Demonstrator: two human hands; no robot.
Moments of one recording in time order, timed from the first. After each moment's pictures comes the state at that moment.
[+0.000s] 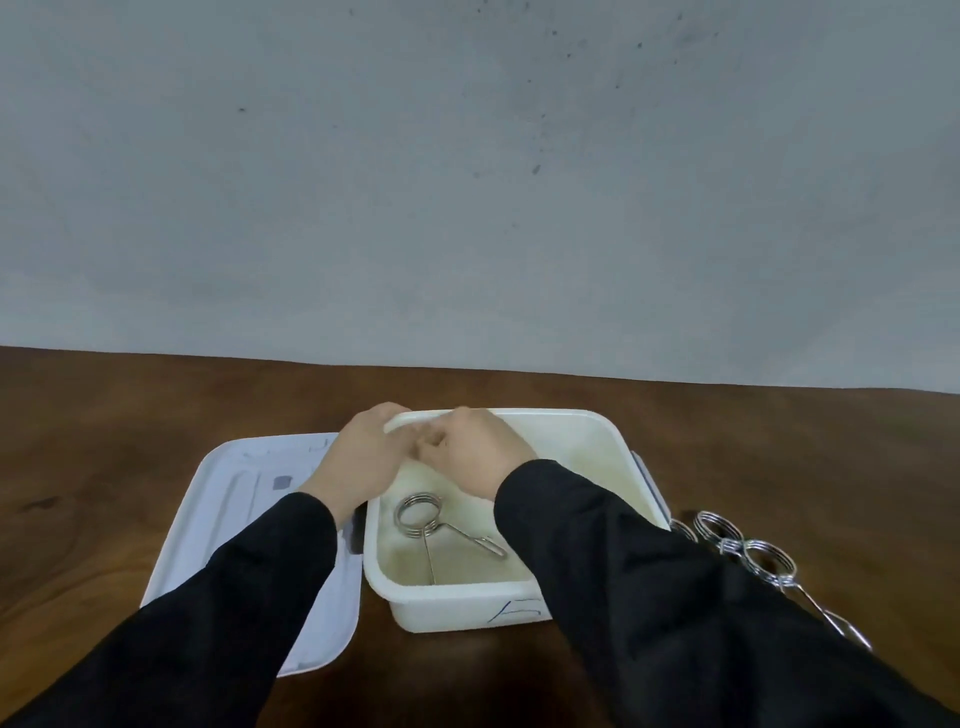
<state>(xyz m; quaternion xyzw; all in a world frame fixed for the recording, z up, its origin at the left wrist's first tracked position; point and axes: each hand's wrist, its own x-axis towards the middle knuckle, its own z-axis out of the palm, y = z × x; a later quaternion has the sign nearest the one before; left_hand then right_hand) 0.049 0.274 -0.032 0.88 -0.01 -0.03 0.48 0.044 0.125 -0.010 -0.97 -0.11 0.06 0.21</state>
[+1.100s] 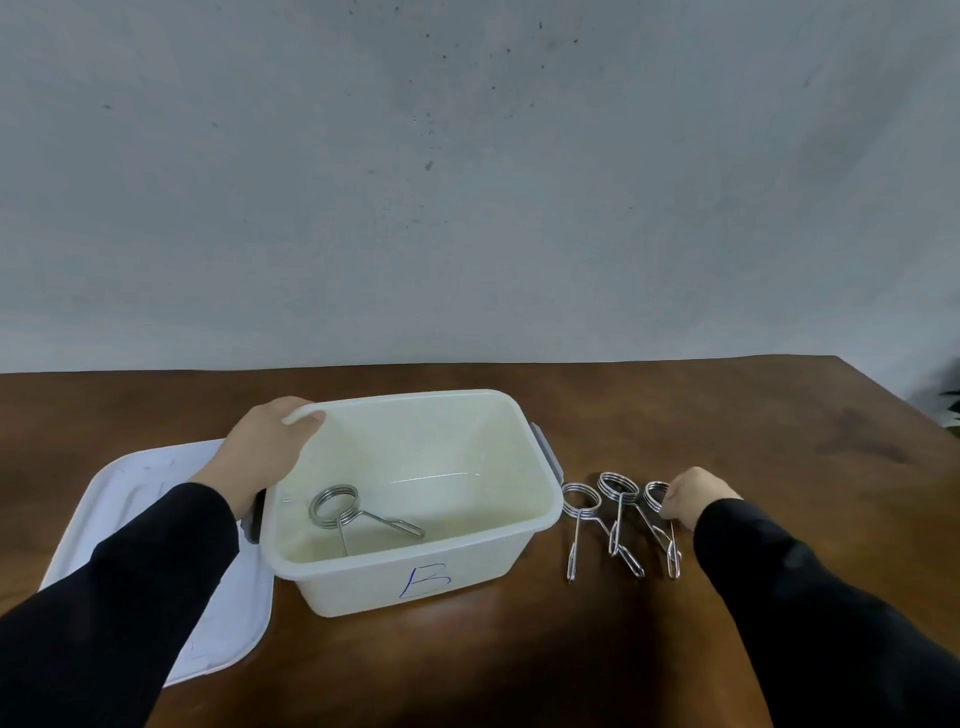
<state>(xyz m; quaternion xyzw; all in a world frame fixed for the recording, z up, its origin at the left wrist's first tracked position) 0.045 0.267 -0.026 0.90 0.01 -0.02 0.44 -0.029 -0.220 -0.072 -0.92 0.33 0.22 0.04</state>
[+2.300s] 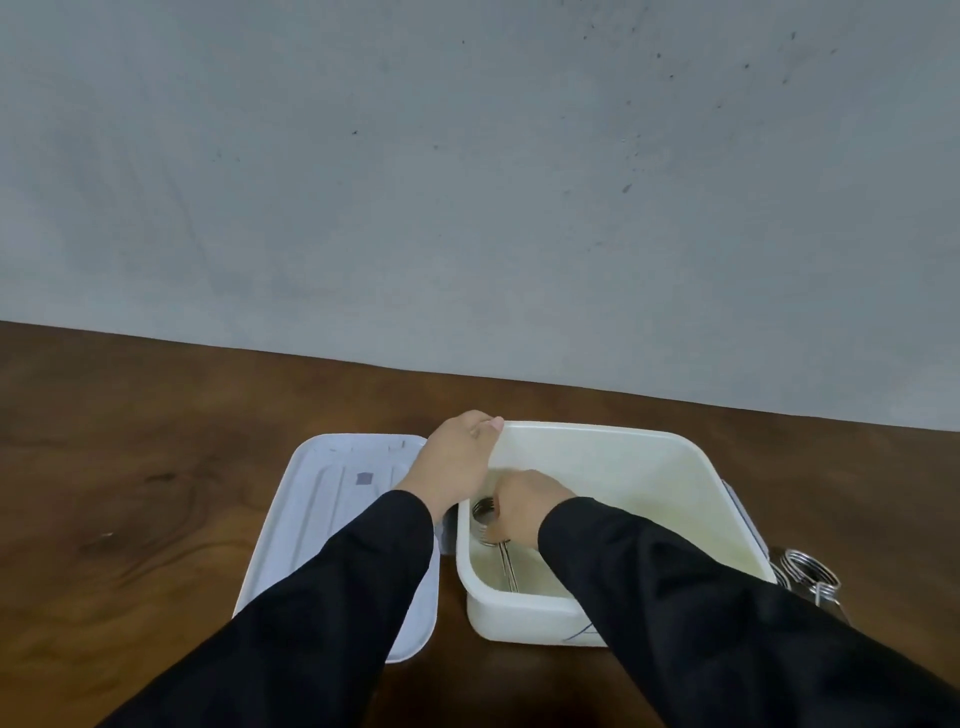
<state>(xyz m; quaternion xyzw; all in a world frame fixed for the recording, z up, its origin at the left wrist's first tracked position) 0.044 0.273 -0.029 0.87 0.00 -0.04 0.48 0.045 0.161 -0.057 -0.97 -0.07 0.24 0.05</state>
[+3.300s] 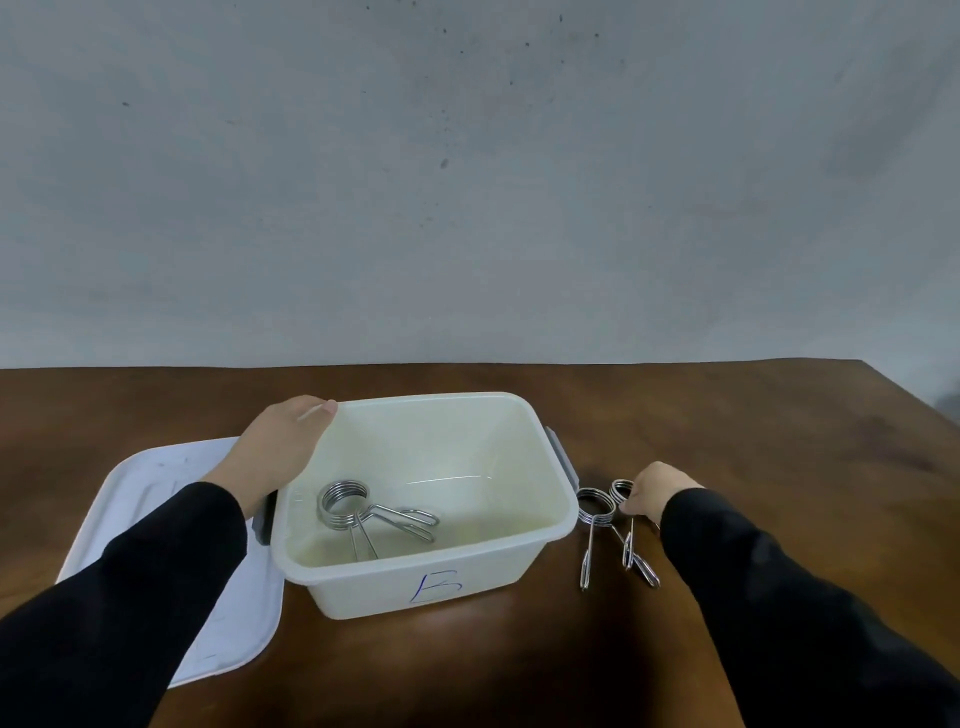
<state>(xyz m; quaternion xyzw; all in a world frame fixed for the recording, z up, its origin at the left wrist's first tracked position) 0.053 0.268 -0.031 0.90 0.00 -0.02 0.43 0.000 -0.161 -0.067 -0.92 0.29 0.27 0.02</state>
